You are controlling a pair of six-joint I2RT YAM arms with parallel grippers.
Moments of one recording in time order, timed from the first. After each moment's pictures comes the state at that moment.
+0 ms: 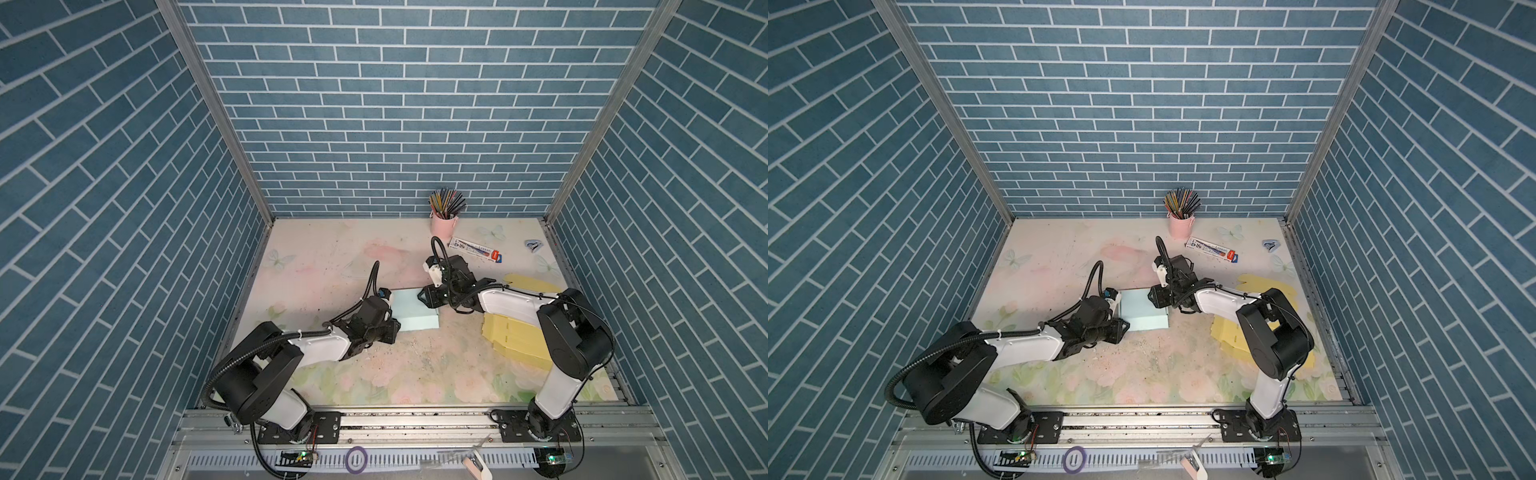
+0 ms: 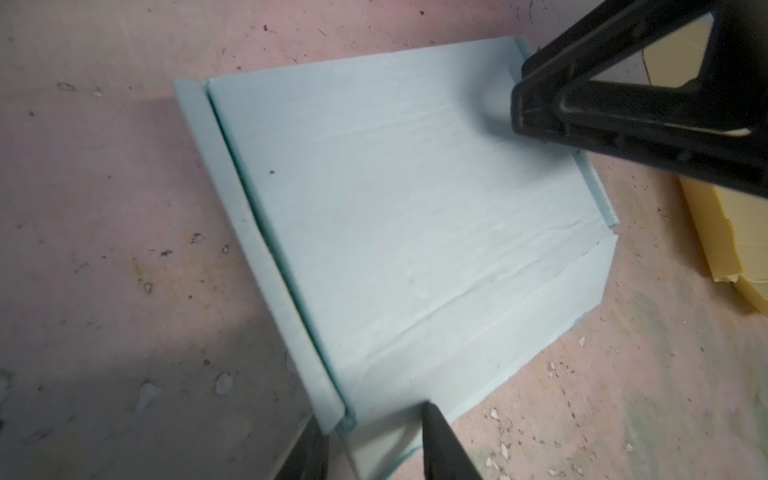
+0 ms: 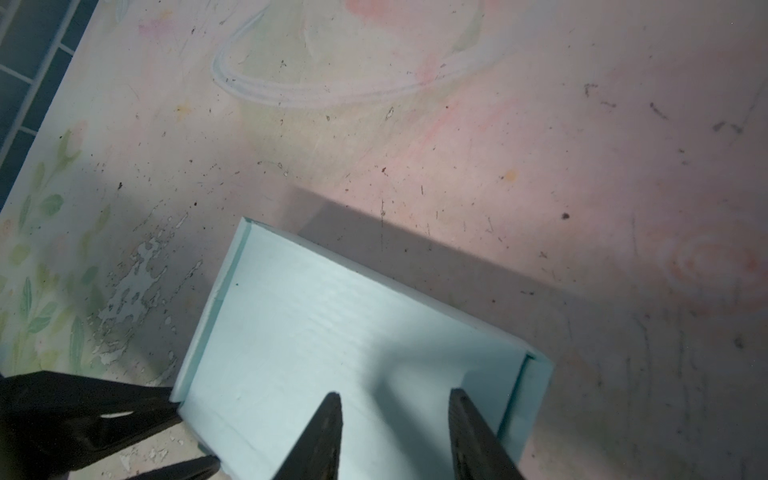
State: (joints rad) left arm -0.71 1.51 0.54 0.17 0.06 -0.46; right arm 0.66 1.77 1.02 -0.12 -0.26 0.27
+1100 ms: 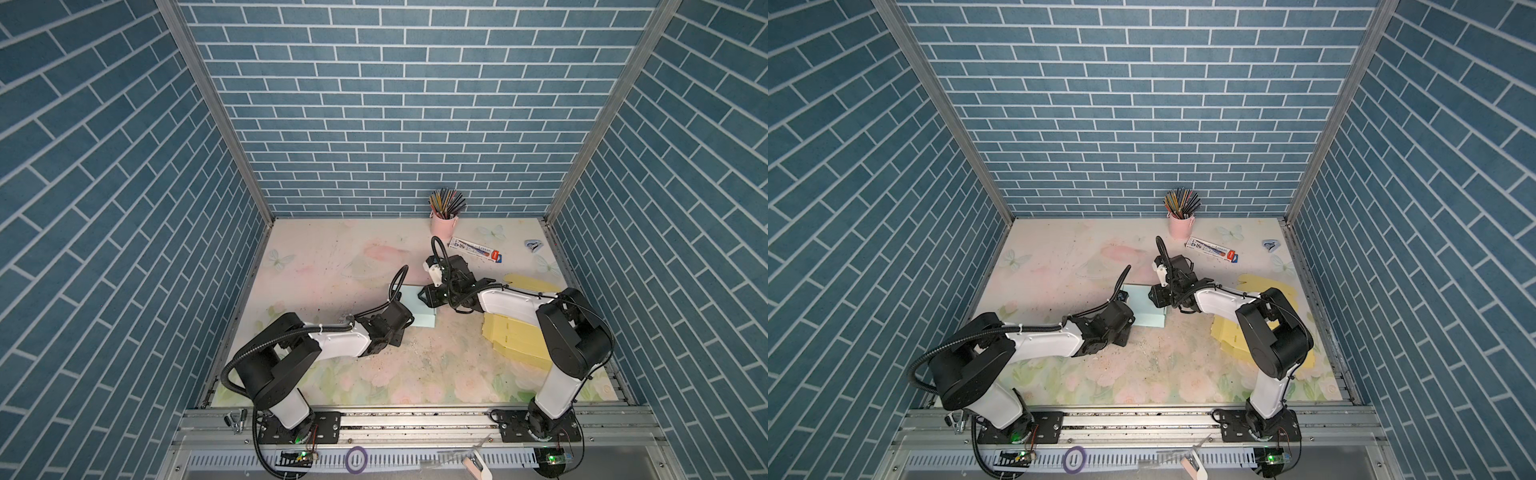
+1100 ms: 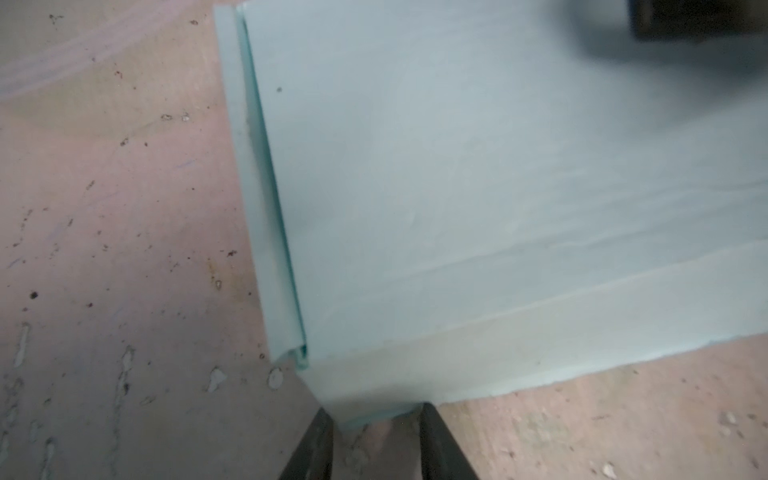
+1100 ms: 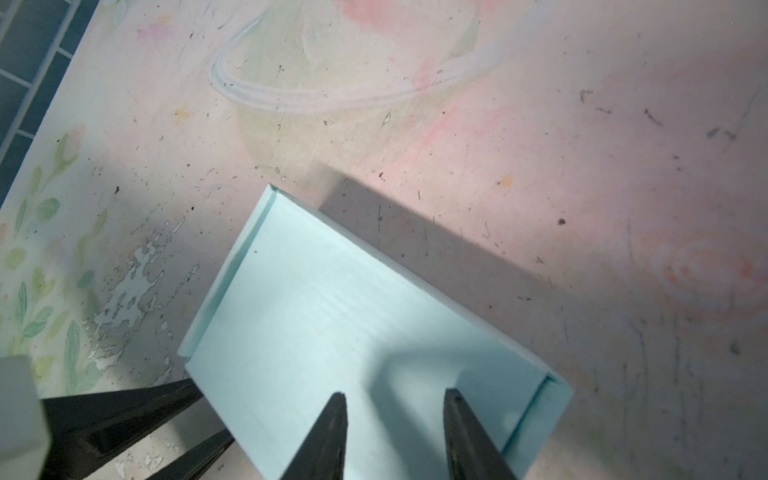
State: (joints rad) left arm -0.86 1.63 0.71 -0.09 -0.32 -0.45; right arm 0.65 1.77 1.02 -0.11 -0.25 0.27
